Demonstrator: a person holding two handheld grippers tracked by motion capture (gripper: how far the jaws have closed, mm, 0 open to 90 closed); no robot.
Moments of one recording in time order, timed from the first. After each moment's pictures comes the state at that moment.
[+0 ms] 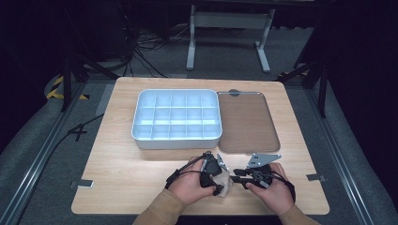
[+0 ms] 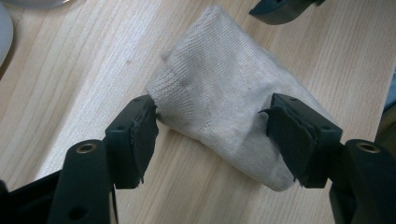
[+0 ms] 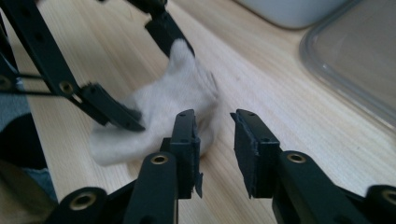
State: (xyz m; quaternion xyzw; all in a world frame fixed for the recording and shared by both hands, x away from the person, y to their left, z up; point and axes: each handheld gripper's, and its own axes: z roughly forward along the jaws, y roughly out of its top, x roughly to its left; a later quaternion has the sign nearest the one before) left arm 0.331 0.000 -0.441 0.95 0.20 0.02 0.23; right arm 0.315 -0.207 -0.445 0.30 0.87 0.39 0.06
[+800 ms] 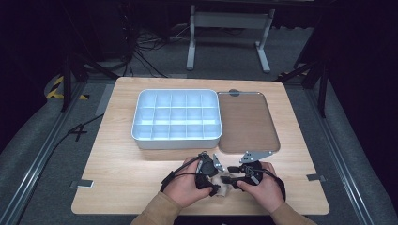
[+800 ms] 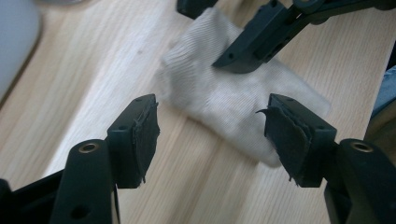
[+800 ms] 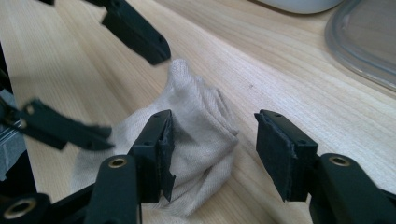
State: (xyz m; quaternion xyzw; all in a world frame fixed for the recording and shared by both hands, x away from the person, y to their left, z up) left arm 0.323 0.016 -0.430 0.95 0.22 0.04 0.23; right arm 0.331 -0.189 -0.470 0.35 0.84 0.41 0.01
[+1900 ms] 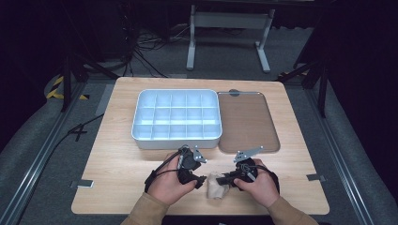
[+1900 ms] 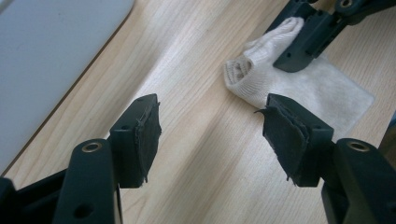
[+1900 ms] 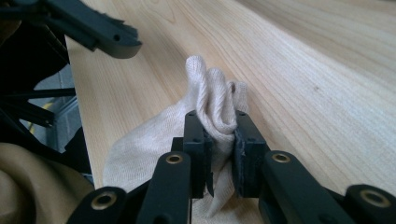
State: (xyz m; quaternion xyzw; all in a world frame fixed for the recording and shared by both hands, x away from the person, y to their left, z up) left arm 0.325 0.059 -0.413 0.92 0.28 0.07 0.25; right arm 0.339 -0.176 -0.467 0.30 0.86 0.40 -0.08
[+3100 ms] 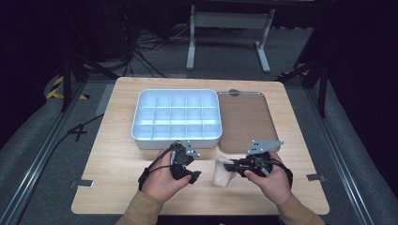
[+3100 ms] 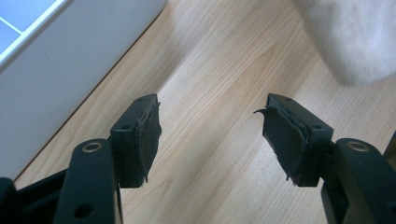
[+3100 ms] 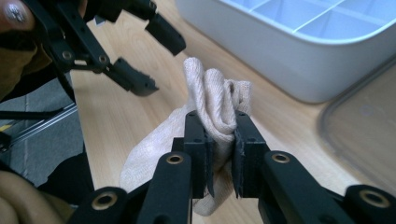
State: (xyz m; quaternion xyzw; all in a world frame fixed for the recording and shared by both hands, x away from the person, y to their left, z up) left arm 0.331 0.075 -0.405 0.91 0.30 0.07 0.26; right arm 0.335 -0.197 -0.407 0.27 0.84 0.47 0.02
